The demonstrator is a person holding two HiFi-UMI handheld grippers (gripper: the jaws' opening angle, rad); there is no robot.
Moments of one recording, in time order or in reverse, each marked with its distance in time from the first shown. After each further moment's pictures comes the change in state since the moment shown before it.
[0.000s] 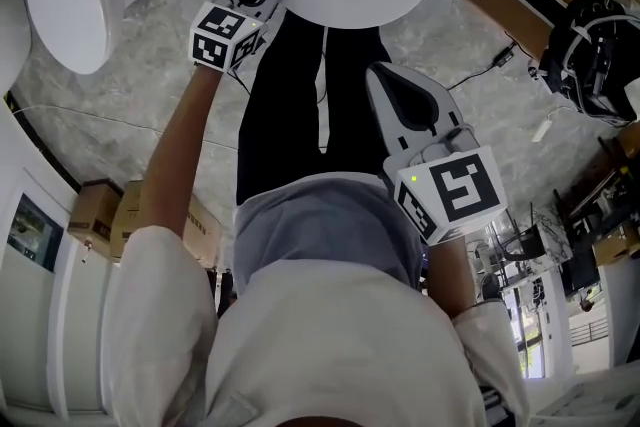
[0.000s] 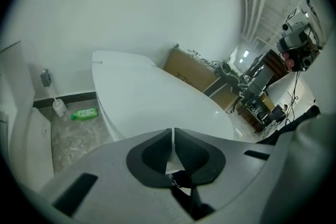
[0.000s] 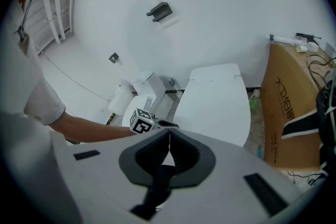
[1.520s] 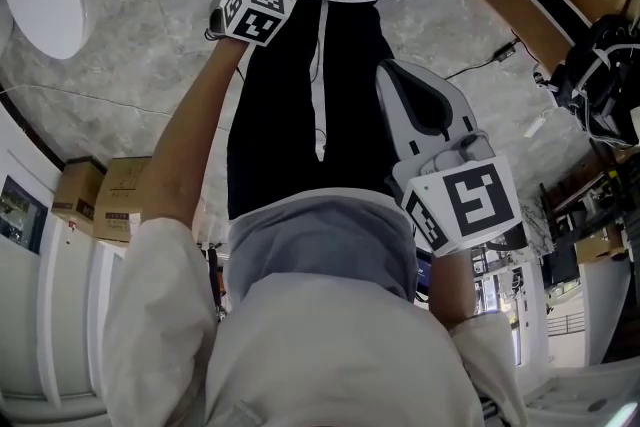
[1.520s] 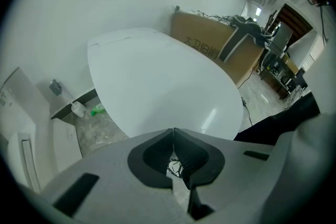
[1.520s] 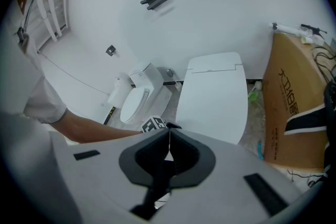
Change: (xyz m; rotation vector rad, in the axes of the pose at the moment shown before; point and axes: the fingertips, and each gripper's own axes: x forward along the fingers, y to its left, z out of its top) left arm 0.076 0.035 -0.086 0.153 0.277 0.257; right arm 0.031 -0.031 -0.025 0.012 0.095 0.012
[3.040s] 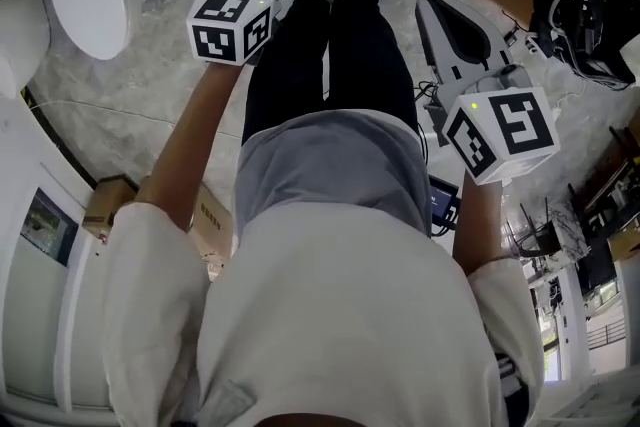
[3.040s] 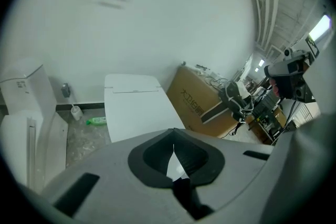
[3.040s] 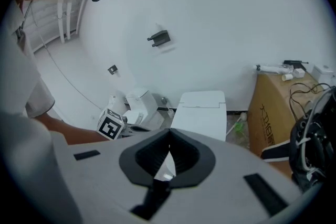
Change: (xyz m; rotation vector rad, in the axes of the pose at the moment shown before) left arm -0.214 -0.026 0.152 -0.283 -0.326 -0.117; right arm -0.121 -0.005 0.075 -0.085 -0.288 -0.105
